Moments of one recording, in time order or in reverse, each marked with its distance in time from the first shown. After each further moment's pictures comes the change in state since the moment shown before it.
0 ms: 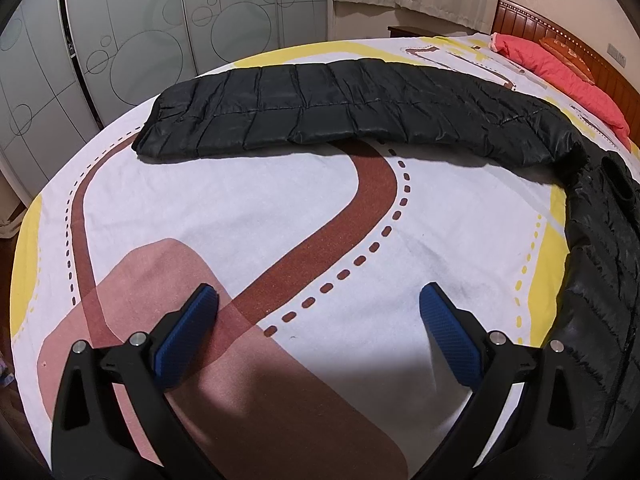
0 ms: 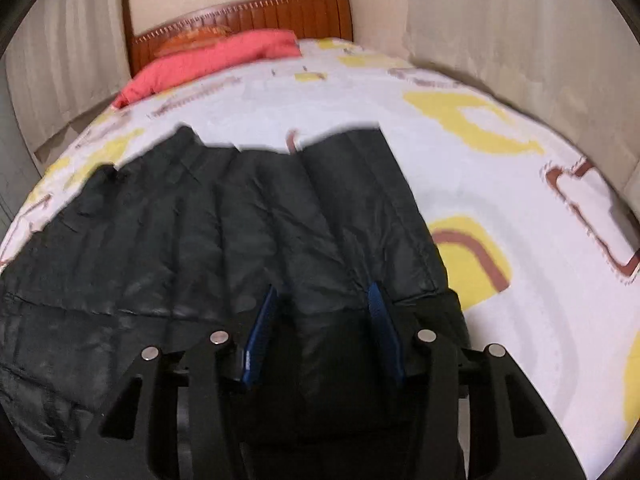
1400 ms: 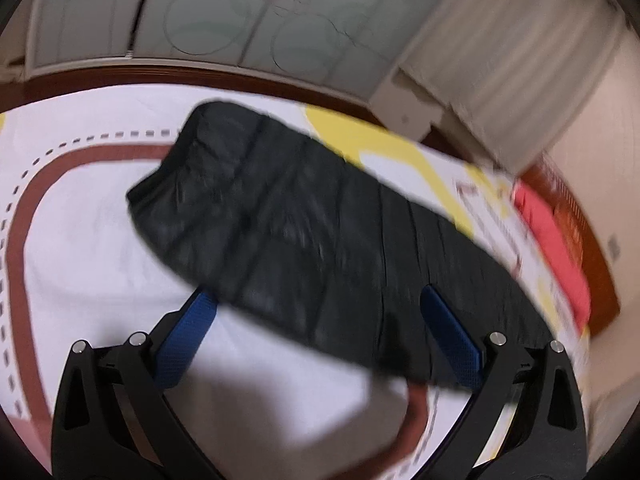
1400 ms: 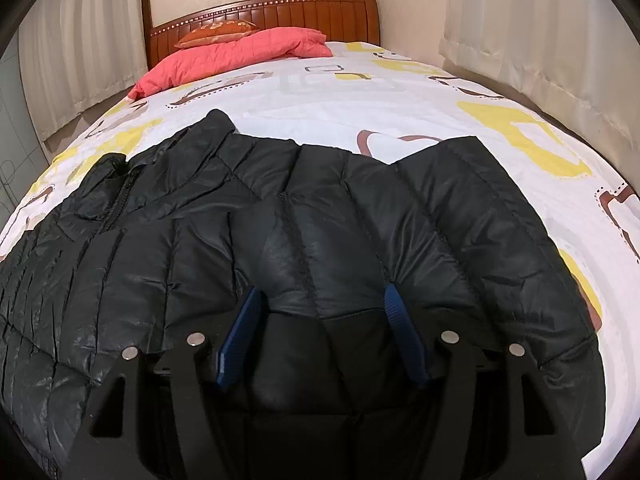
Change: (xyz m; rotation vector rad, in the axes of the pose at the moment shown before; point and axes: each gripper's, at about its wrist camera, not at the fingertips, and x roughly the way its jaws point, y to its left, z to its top) left arm 0.054 0.091 0.082 -0.548 -0.163 -0.216; right arm 0.052 0.045 0.010 -0.044 -0.002 0.026
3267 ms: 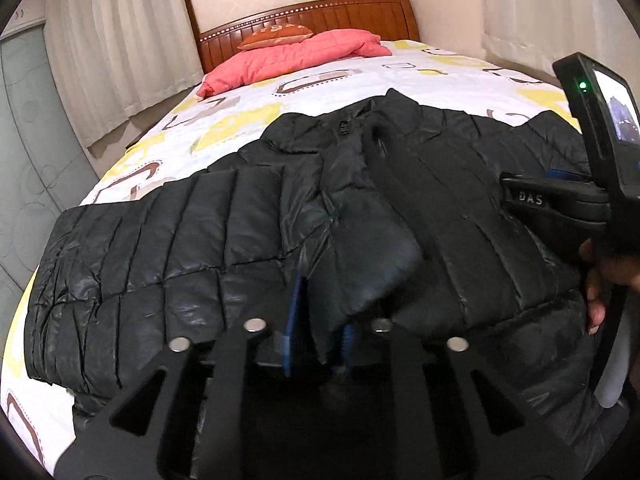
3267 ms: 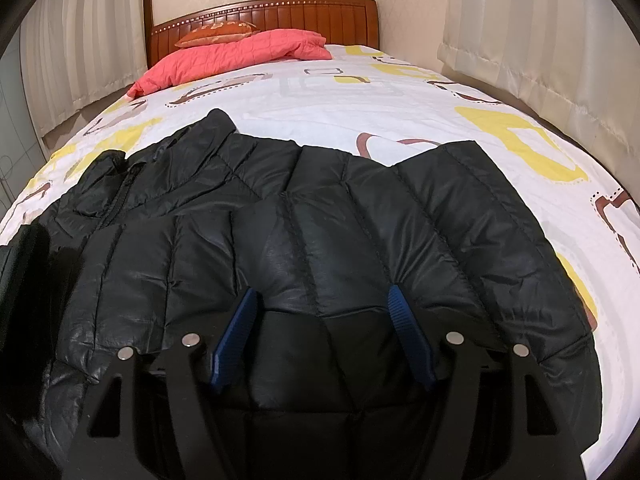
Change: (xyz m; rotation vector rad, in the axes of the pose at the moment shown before) left arm -0.036 -0.384 -0.329 1.265 0.116 -0.393; right arm 0.001 0.002 0.003 -0.010 -0.004 -0.019
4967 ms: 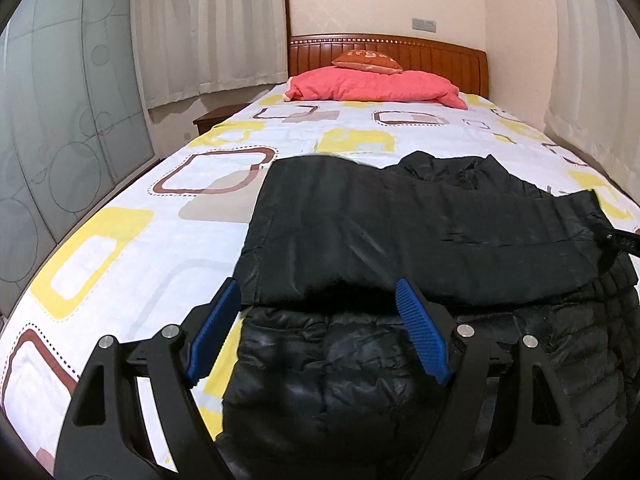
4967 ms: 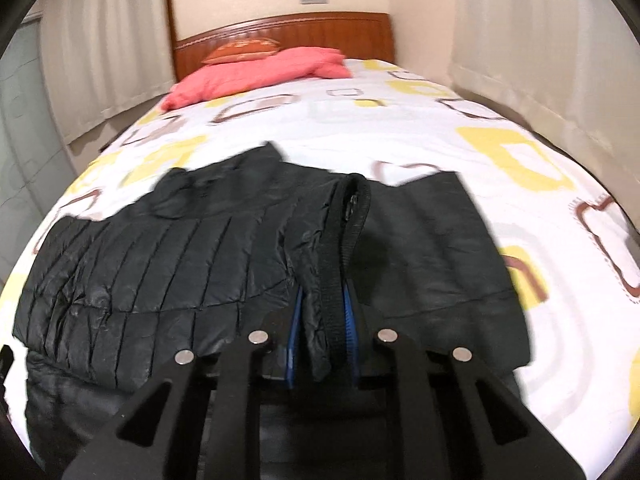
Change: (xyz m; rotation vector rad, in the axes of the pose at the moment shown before) left arm -0.082 0.140 -0.039 -0.252 -0.069 0.101; right arm -0.083 -0.010 -0.006 0.014 -0.015 0.052
